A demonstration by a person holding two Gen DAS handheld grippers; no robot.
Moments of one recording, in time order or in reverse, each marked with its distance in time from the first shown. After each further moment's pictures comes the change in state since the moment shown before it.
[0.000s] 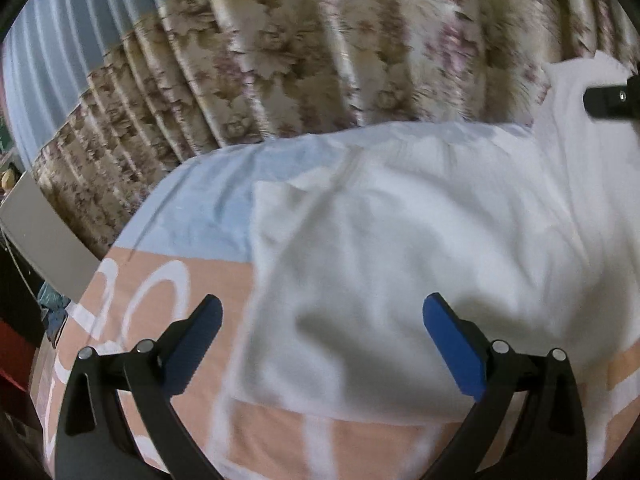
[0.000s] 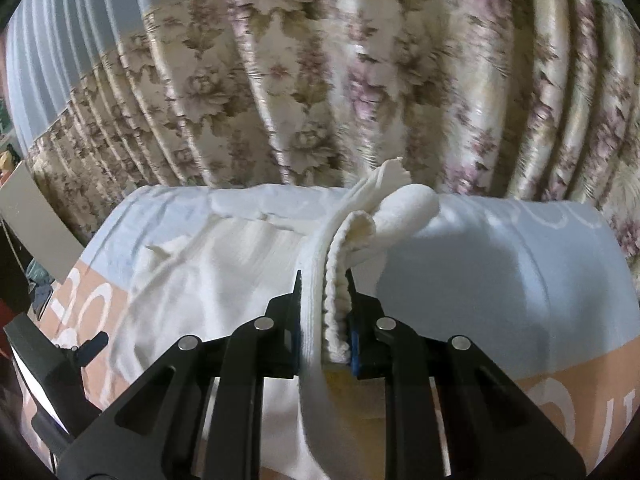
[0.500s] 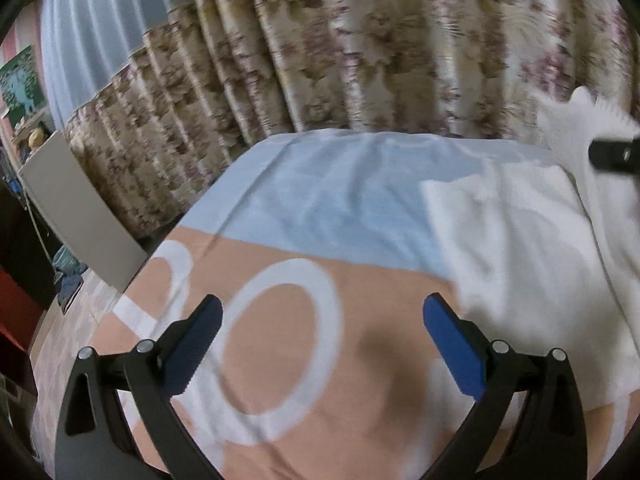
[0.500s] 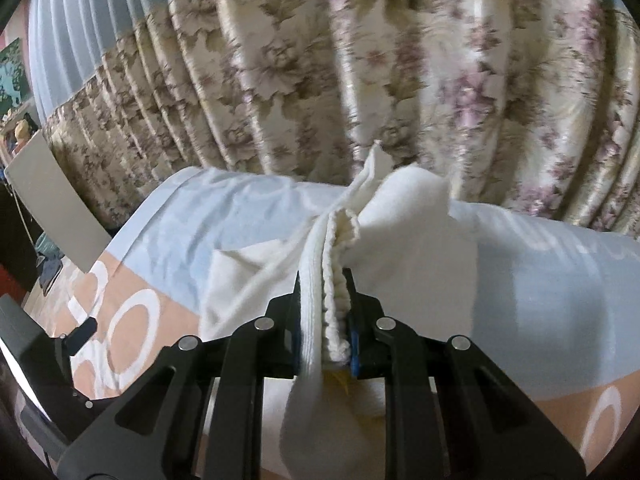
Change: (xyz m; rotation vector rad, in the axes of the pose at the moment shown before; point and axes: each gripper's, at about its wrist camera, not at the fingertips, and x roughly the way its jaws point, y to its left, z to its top) left arm 0.030 0.133 -0.011 -0.132 0.028 0.101; right arm 0.061 0.137 0.011 -0.086 0.052 0.047
